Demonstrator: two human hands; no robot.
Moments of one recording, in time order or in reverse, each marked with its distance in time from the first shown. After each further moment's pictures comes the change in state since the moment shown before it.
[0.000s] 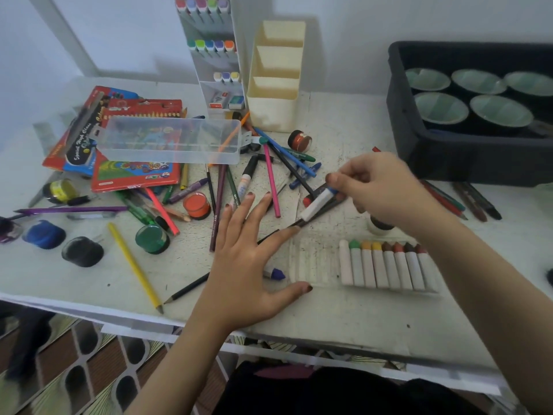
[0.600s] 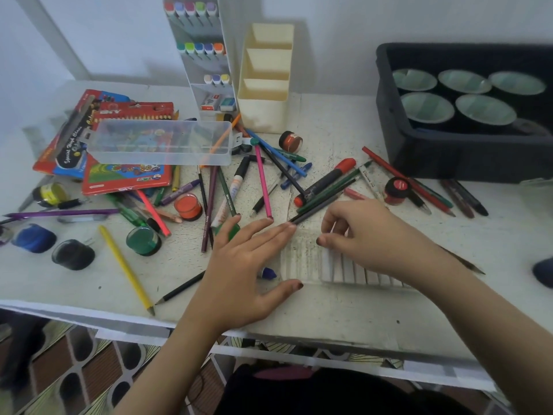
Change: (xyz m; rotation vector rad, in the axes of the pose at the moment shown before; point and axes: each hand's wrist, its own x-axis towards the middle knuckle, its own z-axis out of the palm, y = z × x) left_hand -0.001 0.000 0.003 -0.018 -0.085 0.103; right_hand -0.036 0.017 0.015 -0.366 -0.203 -0.052
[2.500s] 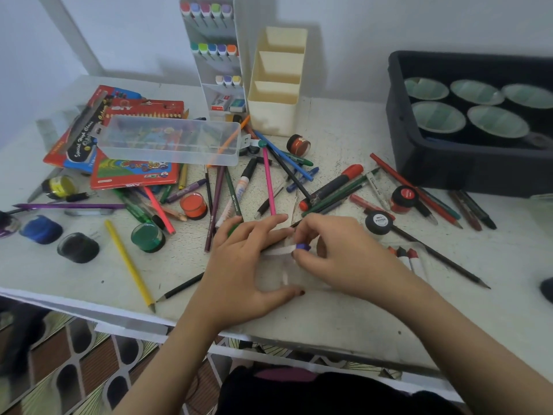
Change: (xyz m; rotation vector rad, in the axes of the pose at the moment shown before) left_hand 0.003 0.001 -0.004 -0.141 0.057 -0.092; right_hand 0.000 -0.020 0.025 0.167 0.071 -0.189
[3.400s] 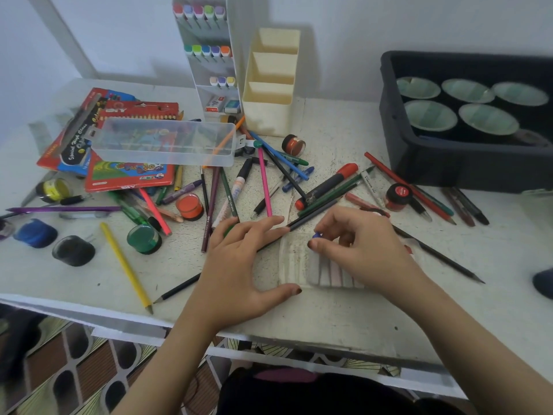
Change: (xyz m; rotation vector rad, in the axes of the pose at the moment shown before) left_hand -0.001 0.002 -0.001 0.020 -0.004 -0.024; right_hand -0.012 0.028 -0.004 0.180 0.212 0.101
